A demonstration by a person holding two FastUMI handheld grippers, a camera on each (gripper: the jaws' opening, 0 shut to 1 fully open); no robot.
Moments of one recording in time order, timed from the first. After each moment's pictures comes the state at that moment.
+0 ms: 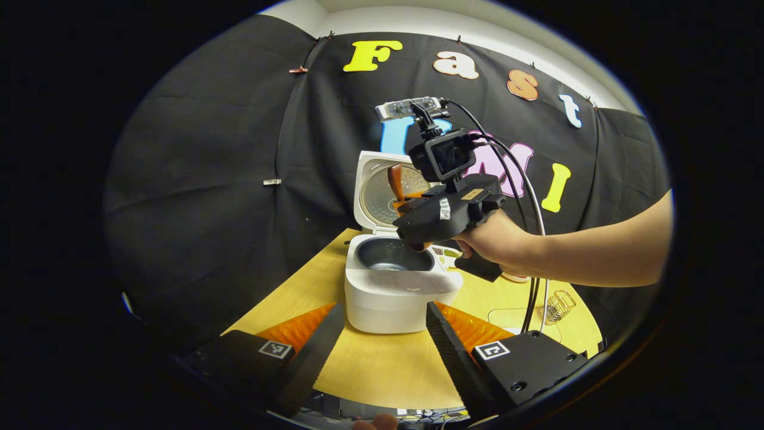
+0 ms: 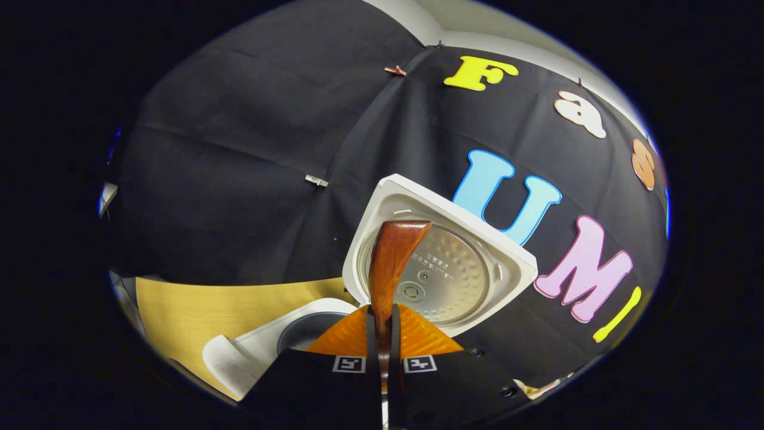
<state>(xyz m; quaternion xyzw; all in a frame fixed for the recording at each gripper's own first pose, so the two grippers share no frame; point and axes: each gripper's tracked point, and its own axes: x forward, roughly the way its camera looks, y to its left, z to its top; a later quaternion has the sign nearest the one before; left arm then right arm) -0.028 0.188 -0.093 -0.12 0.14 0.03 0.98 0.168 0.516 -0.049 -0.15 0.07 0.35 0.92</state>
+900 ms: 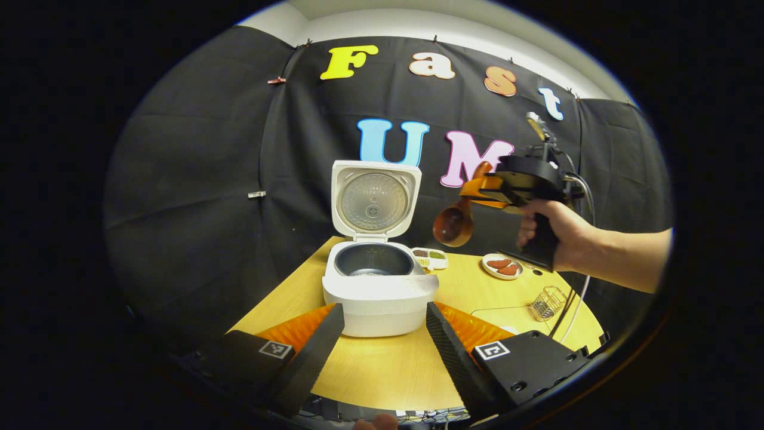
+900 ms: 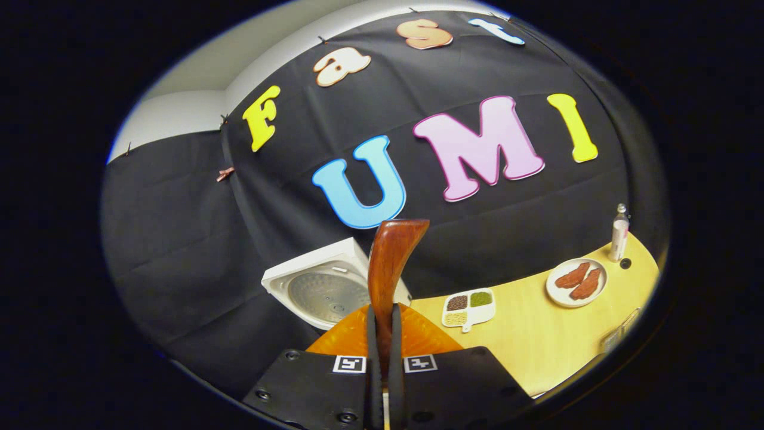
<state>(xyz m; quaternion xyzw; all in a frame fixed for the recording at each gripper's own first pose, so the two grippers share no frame) -0.025 0.146 -0.072 -0.09 0.12 0.00 0.99 0.190 0.281 0.002 0.26 0.14 0.20 0.93</state>
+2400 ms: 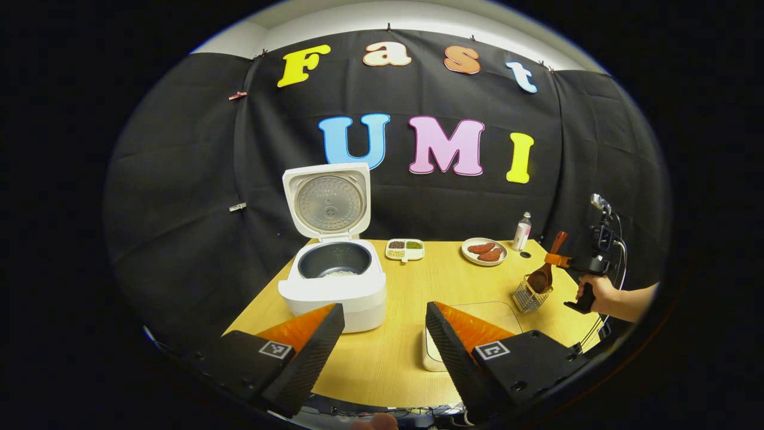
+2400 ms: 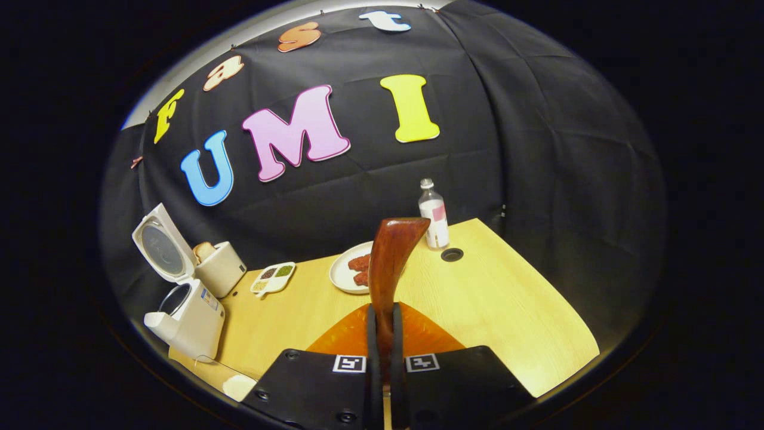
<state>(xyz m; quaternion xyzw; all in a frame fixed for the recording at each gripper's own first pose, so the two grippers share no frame) -0.019 0.035 -0.045 -0.03 0.16 -0.01 0.99 0.171 -0.080 -0.253 0.19 0.23 0.01 0.95</state>
